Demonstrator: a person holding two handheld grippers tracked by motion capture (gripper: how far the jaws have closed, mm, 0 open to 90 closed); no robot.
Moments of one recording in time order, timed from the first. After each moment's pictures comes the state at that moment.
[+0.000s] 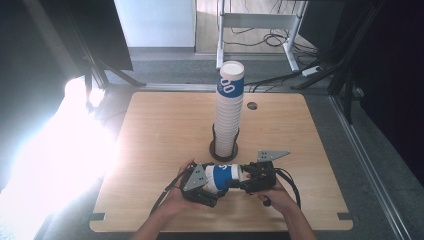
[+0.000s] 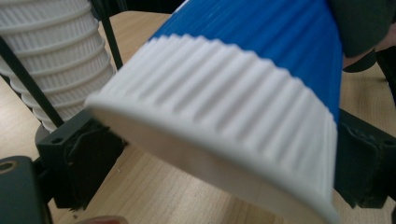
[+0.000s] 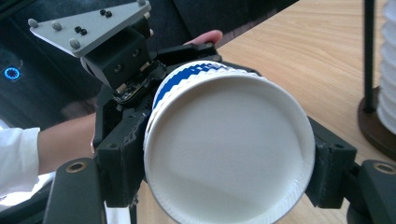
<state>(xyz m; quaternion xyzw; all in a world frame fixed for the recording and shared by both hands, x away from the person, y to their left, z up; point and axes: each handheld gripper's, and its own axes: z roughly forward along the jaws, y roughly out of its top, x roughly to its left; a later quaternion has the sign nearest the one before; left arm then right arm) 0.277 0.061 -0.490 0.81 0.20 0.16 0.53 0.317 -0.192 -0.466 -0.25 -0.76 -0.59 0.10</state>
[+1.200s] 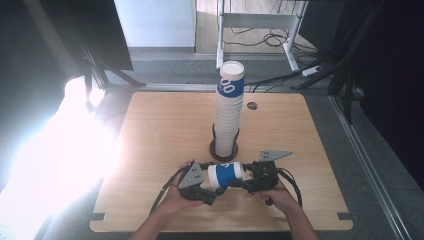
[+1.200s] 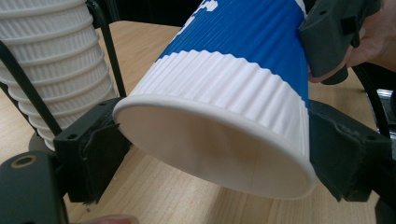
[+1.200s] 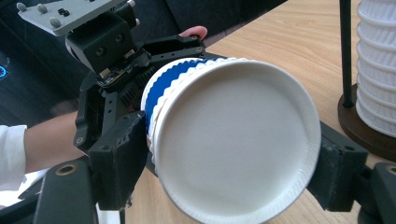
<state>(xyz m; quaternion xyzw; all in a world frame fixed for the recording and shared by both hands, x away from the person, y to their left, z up) 0.279 0.068 -0.486 0.80 0.19 0.15 0.55 0.319 -0.198 -0.469 -0.25 -0.77 -0.58 0.09</state>
